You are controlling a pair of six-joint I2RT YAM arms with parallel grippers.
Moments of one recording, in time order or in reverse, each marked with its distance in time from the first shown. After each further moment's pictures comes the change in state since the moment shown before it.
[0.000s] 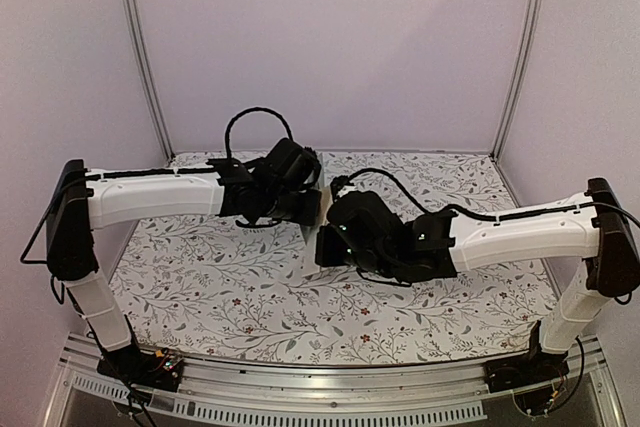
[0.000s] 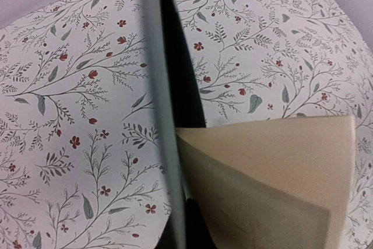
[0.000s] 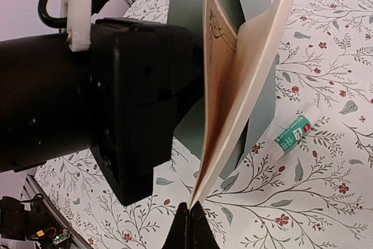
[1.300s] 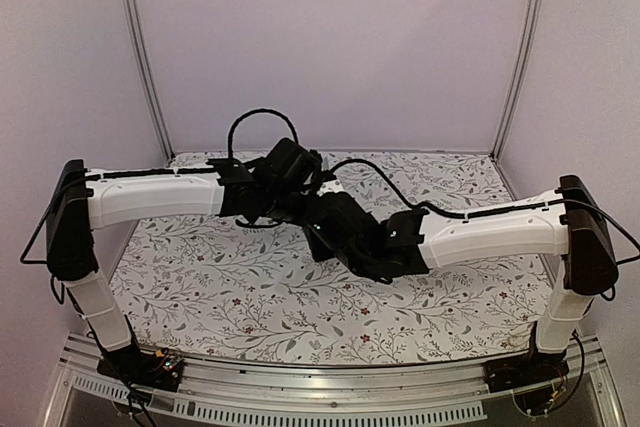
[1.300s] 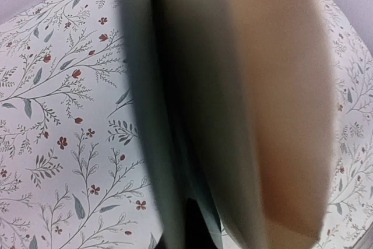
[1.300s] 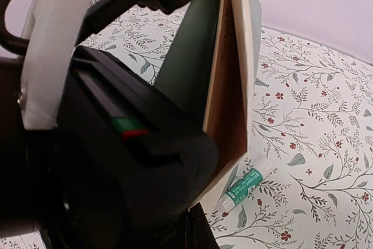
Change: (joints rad) left arm -0.009 0.000 0.001 0.000 0.071 0.036; right arm -0.011 0.141 0.127 -0.043 0.235 -0.264
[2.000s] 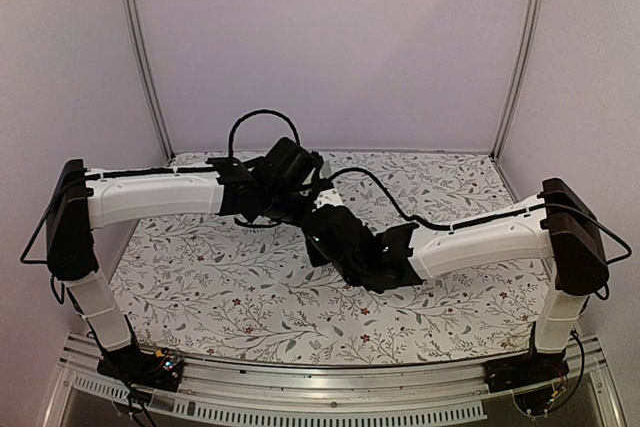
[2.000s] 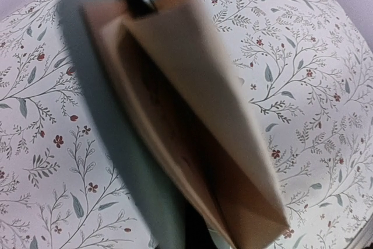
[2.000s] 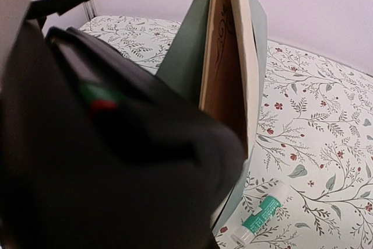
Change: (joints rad) left arm 0.003 -0.002 0.003 -0.013 0.050 0.019; right arm 0.000 0.048 -0.069 0.183 0.056 -0.072
